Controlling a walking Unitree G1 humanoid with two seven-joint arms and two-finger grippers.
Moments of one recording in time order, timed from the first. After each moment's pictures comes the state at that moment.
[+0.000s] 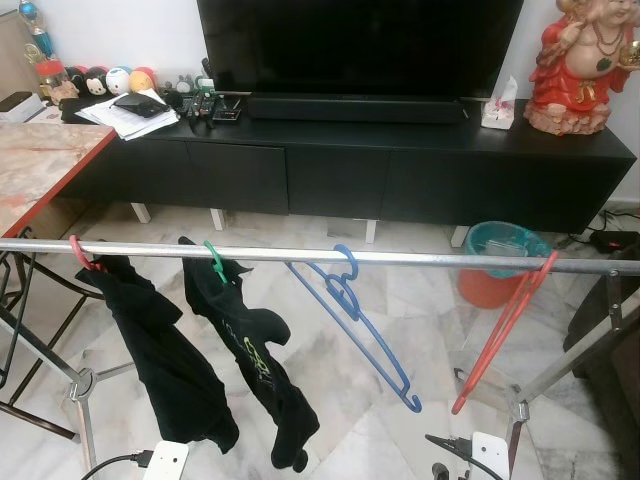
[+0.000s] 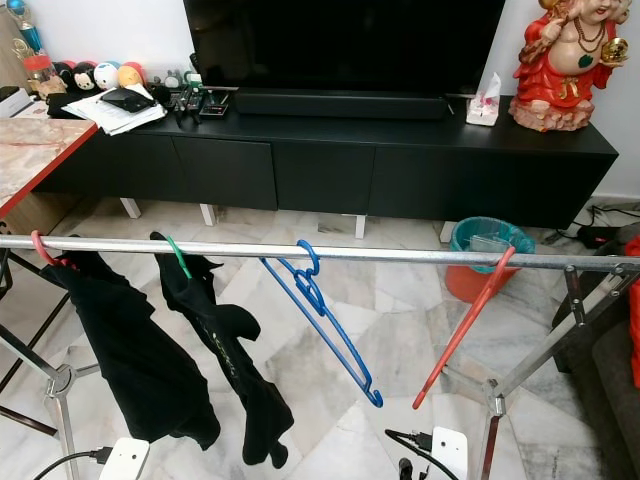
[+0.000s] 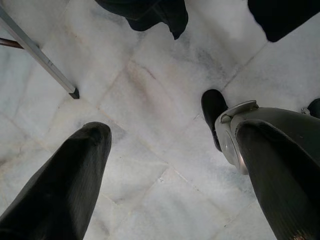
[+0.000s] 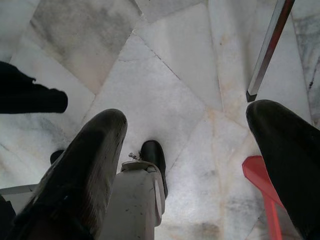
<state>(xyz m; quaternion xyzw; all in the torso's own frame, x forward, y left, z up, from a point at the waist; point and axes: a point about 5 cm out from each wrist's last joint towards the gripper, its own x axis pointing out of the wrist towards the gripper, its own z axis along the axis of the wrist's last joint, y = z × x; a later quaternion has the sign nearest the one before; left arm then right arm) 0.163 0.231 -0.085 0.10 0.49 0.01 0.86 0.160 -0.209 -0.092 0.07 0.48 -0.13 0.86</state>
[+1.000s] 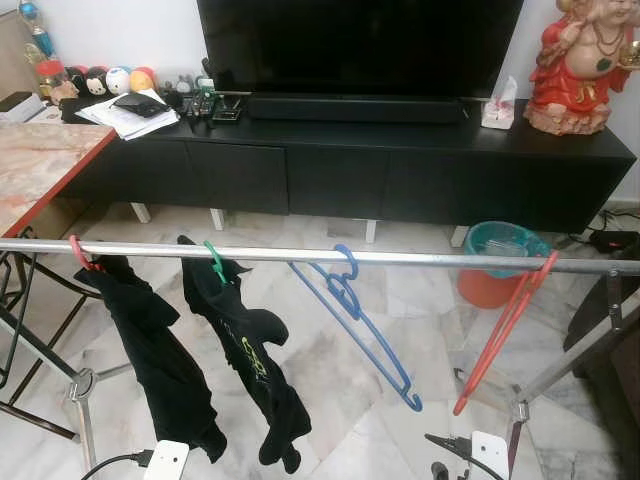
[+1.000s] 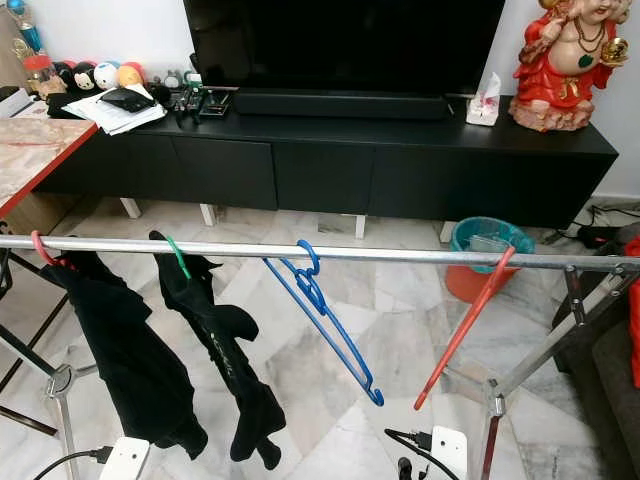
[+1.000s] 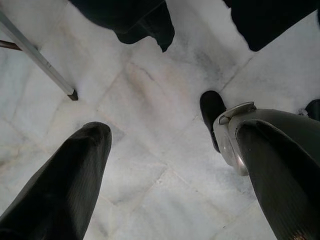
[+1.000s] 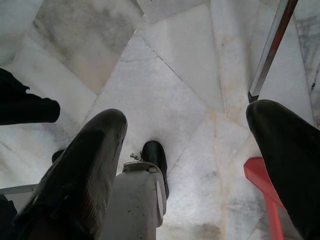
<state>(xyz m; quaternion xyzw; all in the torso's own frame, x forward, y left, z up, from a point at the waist) 0.164 0.230 -0.085 0.10 0.49 0.00 0.87 0.161 -0.209 -0.092 0.07 0.48 -0.12 0.86</state>
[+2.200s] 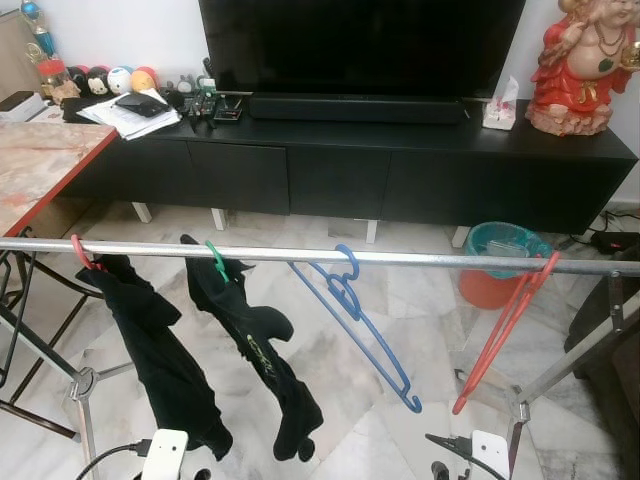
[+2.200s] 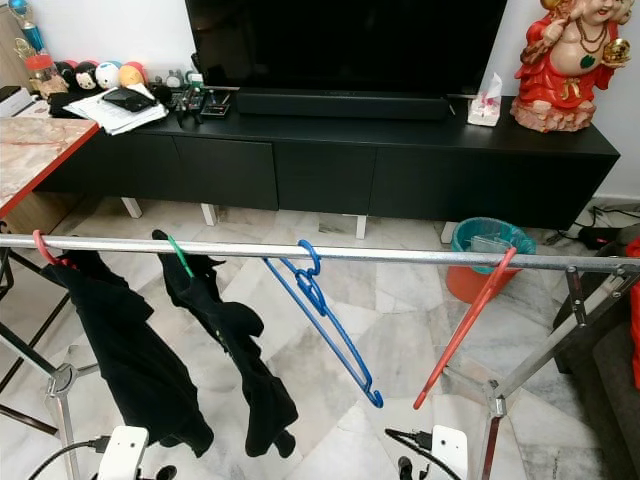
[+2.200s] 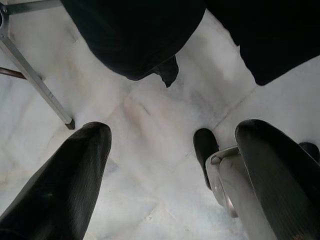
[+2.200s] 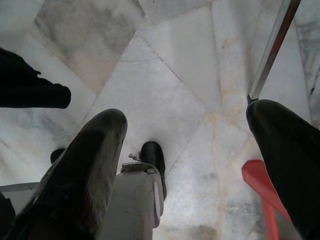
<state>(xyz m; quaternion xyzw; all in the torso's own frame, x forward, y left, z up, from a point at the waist) 0.173 0.228 -0.077 0.07 0.41 0.02 0.91 0.162 -0.211 -0.091 0.07 0.48 -0.11 0.87</state>
